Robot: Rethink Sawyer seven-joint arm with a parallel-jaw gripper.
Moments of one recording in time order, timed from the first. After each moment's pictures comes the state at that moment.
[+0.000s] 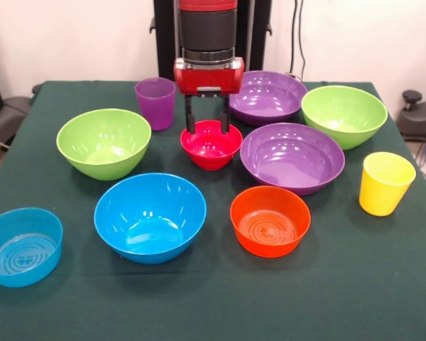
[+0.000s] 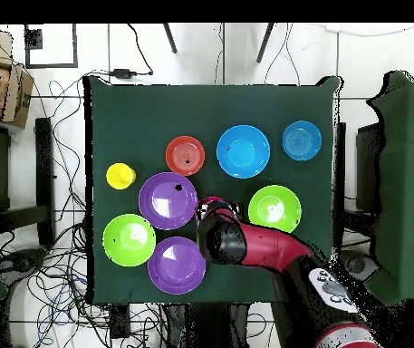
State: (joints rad) arm -0.52 -0.66 0.18 2.00 -0.19 0.04 1.60
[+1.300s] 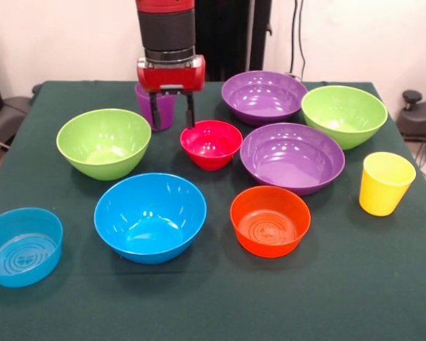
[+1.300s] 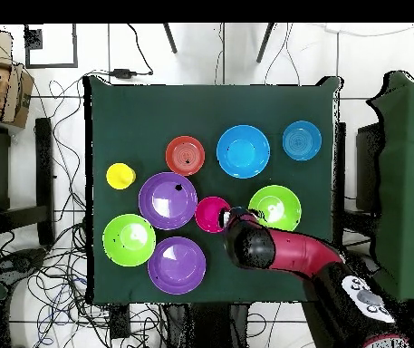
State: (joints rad) arm -0.66 -0.64 0.23 1.99 -0.34 0.11 1.60
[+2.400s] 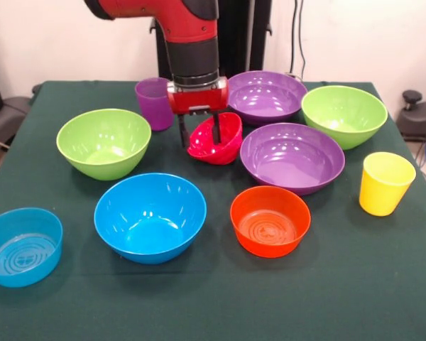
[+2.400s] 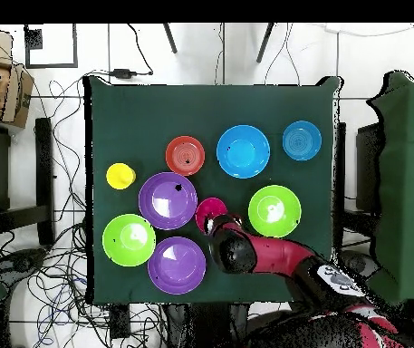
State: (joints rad) arm -0.63 -0.49 0.22 1.98 -0.39 -0.04 1.60
